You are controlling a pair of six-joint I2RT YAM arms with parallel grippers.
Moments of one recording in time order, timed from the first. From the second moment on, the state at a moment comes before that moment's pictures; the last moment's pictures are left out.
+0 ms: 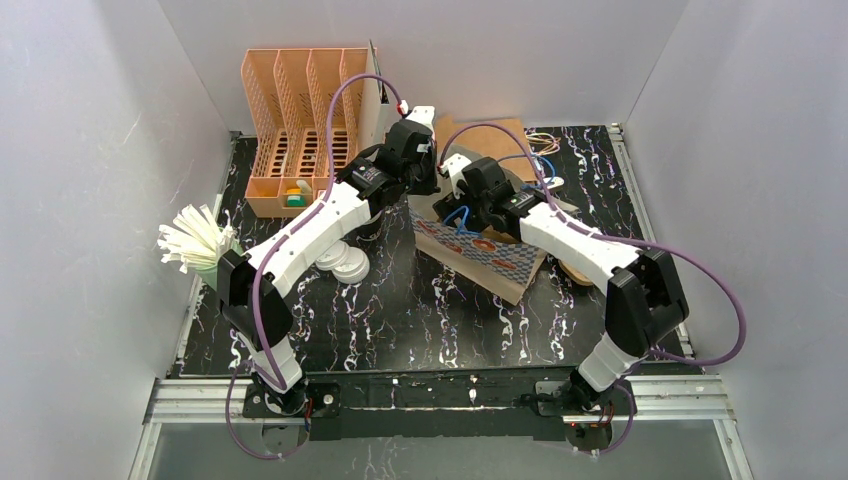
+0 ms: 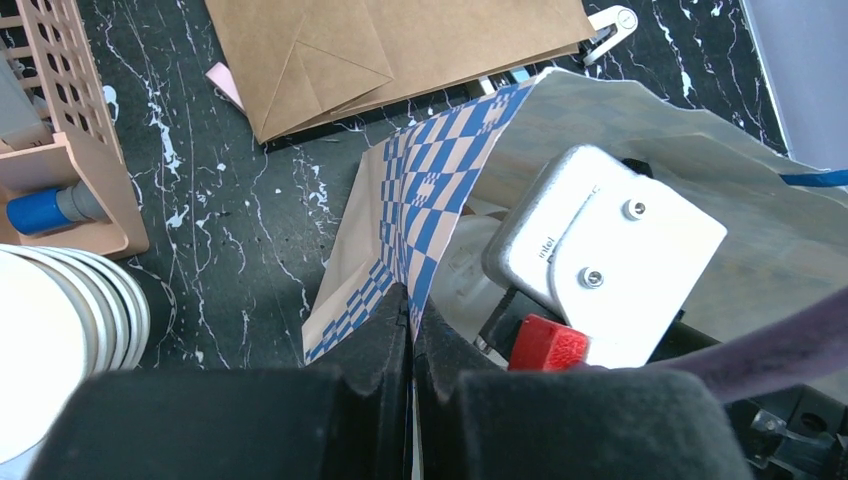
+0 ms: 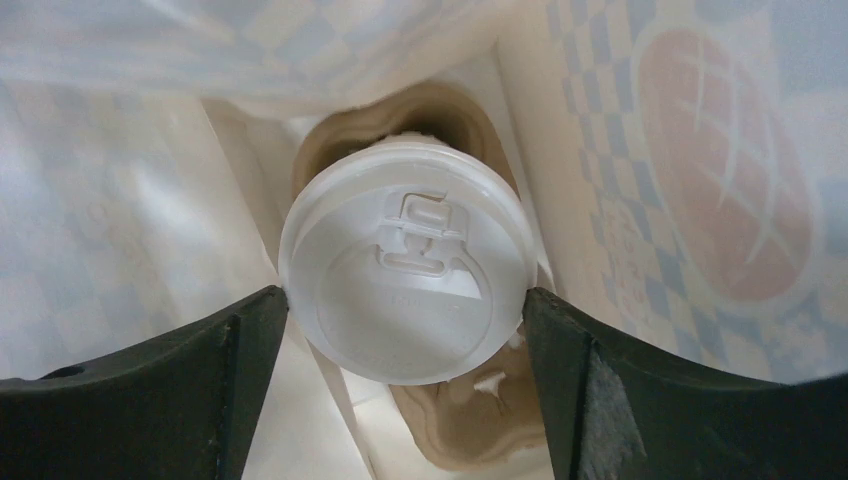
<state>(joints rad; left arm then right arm) -0.70 1.72 1.69 -0.59 -0.18 -0.42 0.66 1.63 1.28 -0.44 0.04 -0.10</state>
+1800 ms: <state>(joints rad) -0.70 1.66 1.63 -0.46 0.06 -0.46 0.65 1.46 1.27 -0.54 0.09 0.04</state>
